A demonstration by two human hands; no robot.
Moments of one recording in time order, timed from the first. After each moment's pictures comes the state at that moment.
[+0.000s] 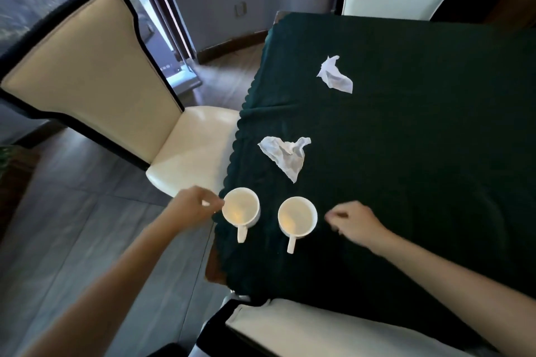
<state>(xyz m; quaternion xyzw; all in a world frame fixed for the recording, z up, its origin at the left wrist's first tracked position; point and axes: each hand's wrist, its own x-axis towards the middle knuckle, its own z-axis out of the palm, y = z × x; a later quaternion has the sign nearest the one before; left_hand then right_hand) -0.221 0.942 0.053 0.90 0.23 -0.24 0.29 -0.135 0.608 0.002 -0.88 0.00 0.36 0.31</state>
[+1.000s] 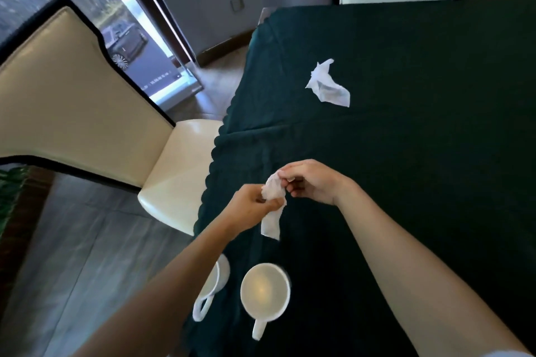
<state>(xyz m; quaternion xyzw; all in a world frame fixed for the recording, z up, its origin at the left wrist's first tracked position) -0.040 0.832 -0.022 0.82 0.23 -0.22 0.48 0.074 0.668 -0.036 -0.59 -0.03 0.53 0.61</state>
